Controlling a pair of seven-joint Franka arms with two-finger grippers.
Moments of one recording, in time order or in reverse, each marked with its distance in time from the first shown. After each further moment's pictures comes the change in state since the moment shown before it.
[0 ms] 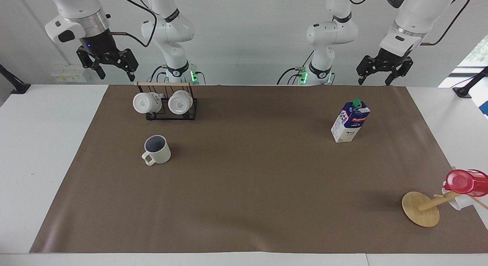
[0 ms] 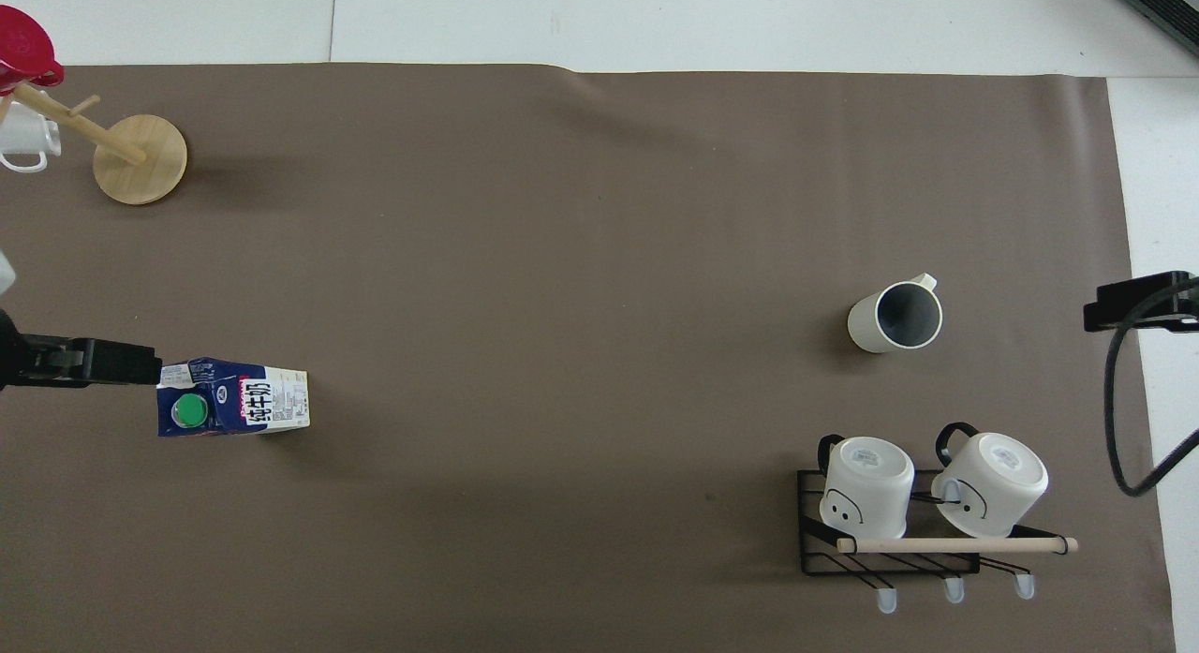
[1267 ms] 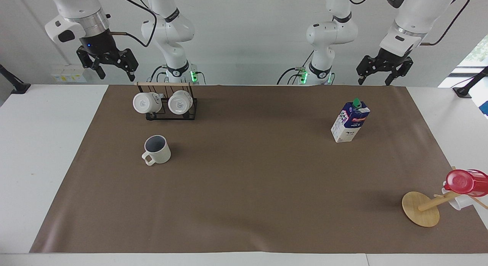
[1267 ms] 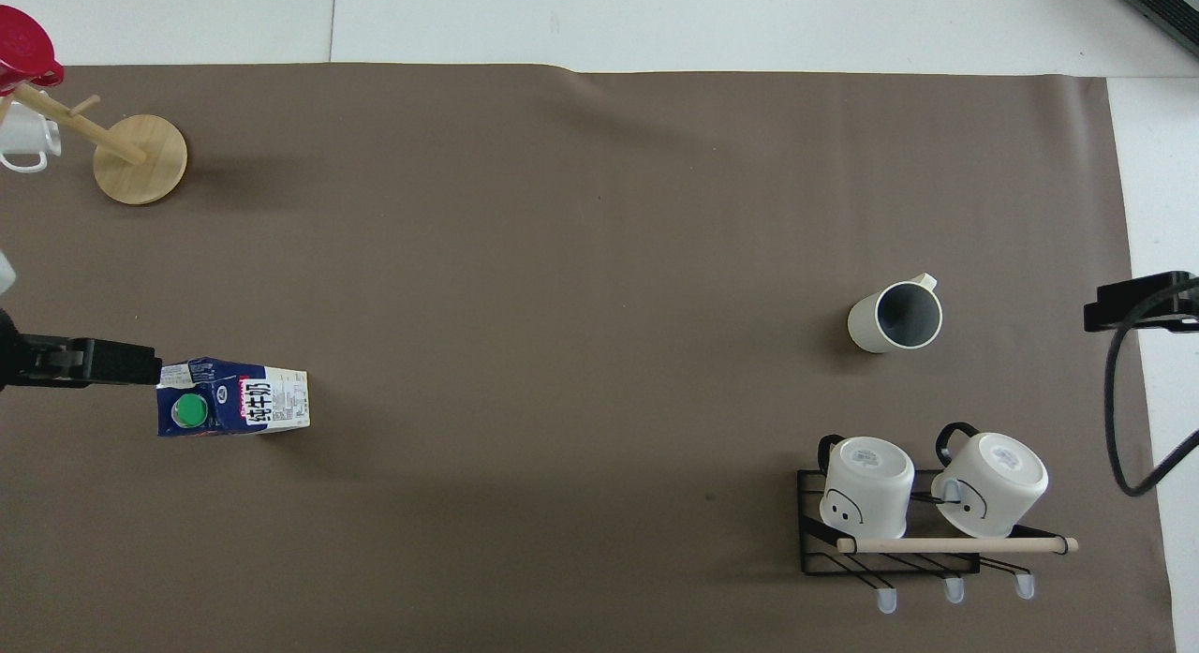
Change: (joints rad) left arm 0.000 0.000 0.000 0.000 0.000 0.000 0.000; right arm 0.000 0.000 0.000 0.000 0.000 0.000 0.000
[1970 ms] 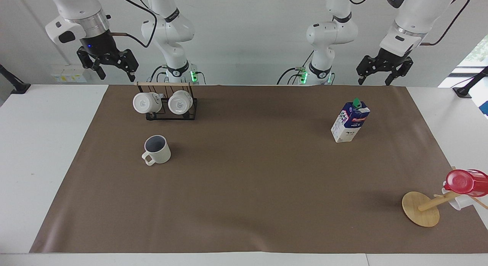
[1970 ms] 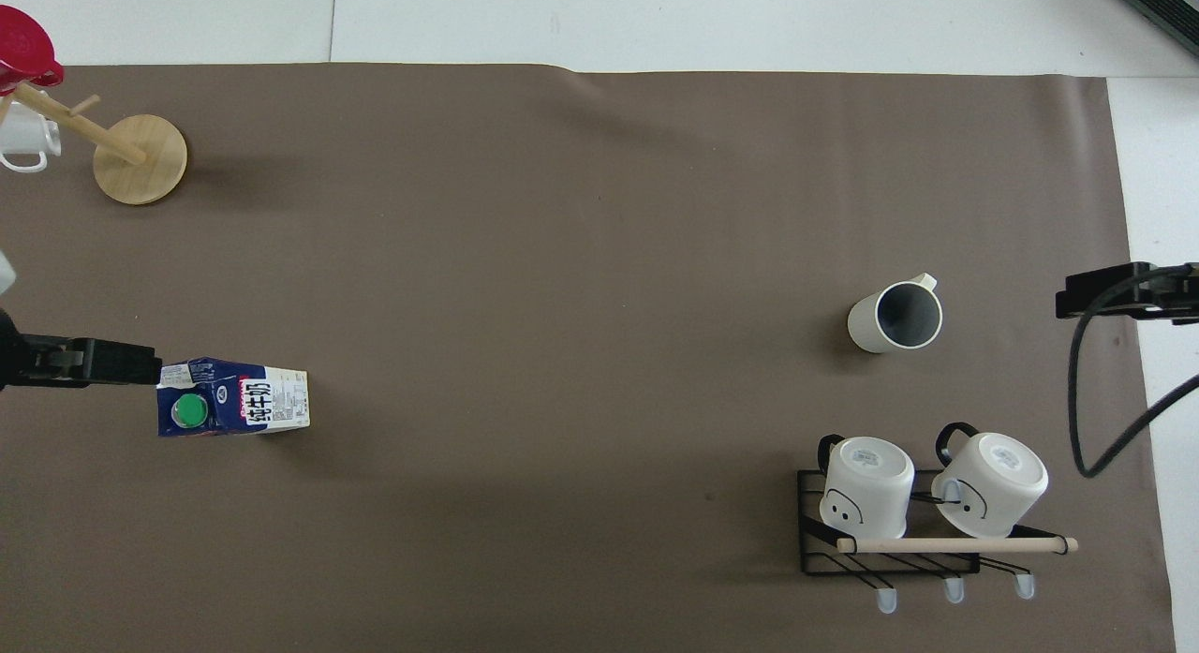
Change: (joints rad) left arm 0.000 0.000 0.000 0.000 0.000 0.000 0.000; right arm 0.001 0.007 0.031 -0.065 -0.001 0.106 0.000
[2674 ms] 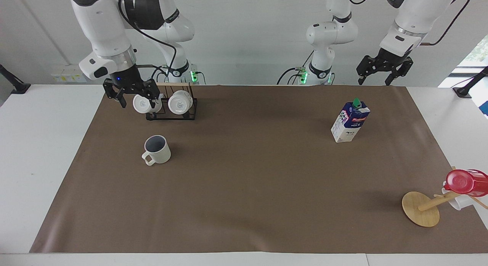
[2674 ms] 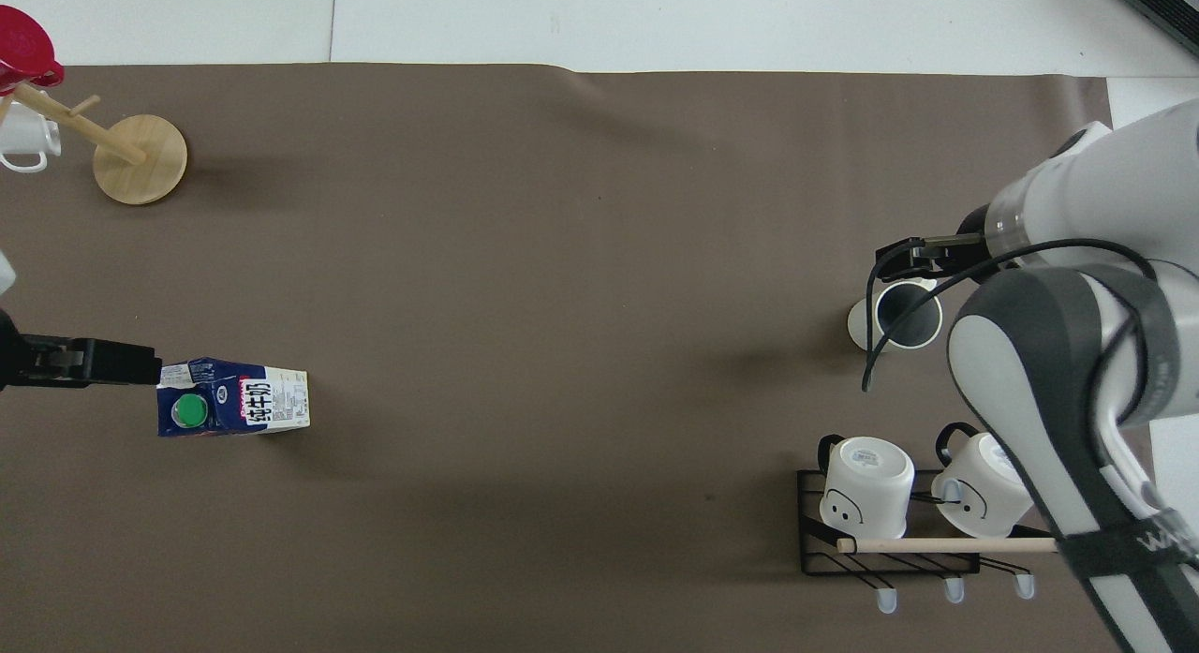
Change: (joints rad) left arm 0.000 0.000 0.000 0.000 0.000 0.000 0.000; right arm 0.051 0.191 0.047 -0.165 0.000 0.360 0.040
